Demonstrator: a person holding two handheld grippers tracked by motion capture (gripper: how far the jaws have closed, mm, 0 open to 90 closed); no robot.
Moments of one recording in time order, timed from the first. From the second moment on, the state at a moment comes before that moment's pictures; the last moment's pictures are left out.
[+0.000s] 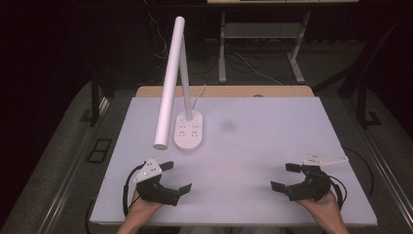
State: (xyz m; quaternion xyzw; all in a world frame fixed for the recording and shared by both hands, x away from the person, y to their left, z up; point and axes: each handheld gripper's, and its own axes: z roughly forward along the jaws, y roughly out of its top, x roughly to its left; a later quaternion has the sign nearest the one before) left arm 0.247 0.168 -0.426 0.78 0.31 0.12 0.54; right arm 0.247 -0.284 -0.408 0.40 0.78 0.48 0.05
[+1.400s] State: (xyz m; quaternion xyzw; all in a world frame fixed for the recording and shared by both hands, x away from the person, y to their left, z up) left arm 0.246 0.169 -0.426 0.78 0.31 0.12 0.54; right arm 0.290 -0.235 -0.375 0.35 0.82 0.45 0.03
